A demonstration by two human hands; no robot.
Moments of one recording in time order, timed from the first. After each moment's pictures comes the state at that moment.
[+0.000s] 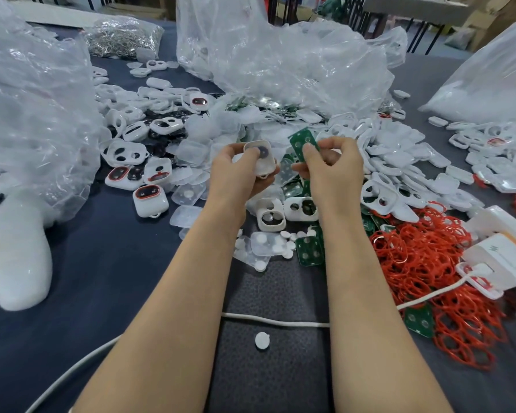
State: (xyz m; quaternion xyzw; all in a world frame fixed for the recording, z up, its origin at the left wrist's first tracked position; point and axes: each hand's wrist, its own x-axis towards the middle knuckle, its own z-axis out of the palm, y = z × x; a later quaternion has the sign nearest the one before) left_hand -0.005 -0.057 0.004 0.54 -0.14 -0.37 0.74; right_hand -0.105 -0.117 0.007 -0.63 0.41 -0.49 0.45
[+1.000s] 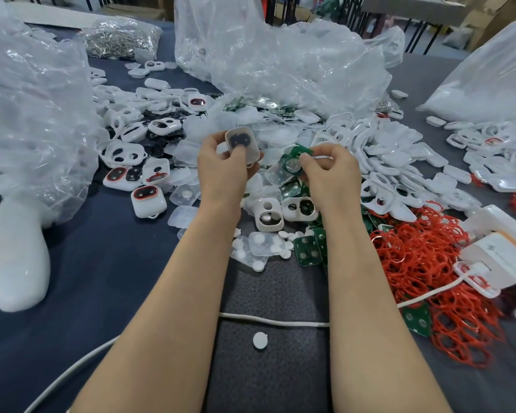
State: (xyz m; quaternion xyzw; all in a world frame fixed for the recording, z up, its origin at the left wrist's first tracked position) left_hand 0.000 -0.055 0.006 0.53 -0.15 -0.27 0.79; right_hand -0.107 -0.127 0.001 -0.67 0.45 -0.41 0.42
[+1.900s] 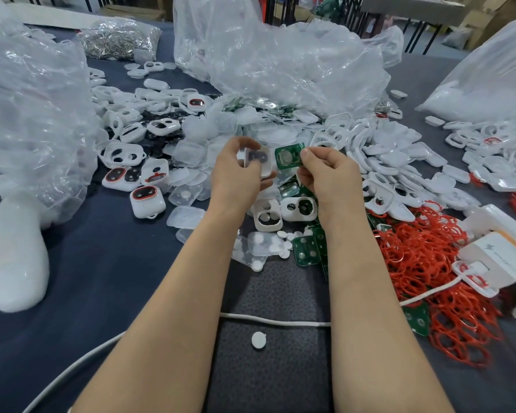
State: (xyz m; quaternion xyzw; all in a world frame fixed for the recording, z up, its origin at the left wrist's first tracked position) left_hand -0.007 -0.056 0.000 0.62 -0.27 -0.28 0.68; right_hand -0.109 -0.130 0.002 -0.57 0.41 -0.44 0.57
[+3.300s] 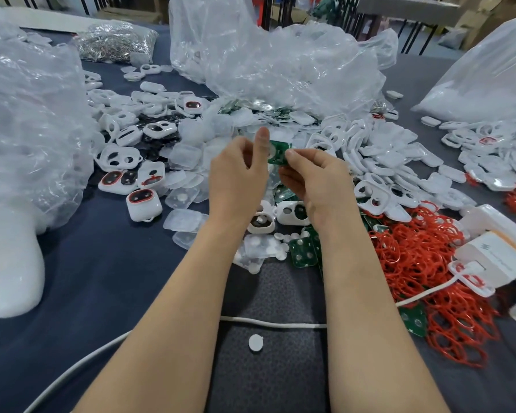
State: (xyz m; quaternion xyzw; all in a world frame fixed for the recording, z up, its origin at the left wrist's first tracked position) left_hand -0.014 -0.057 0.001 0.72 -0.39 -0.04 0.58; right_hand -0.106 -0.121 0.010 -0.53 0.35 -0.40 0.66
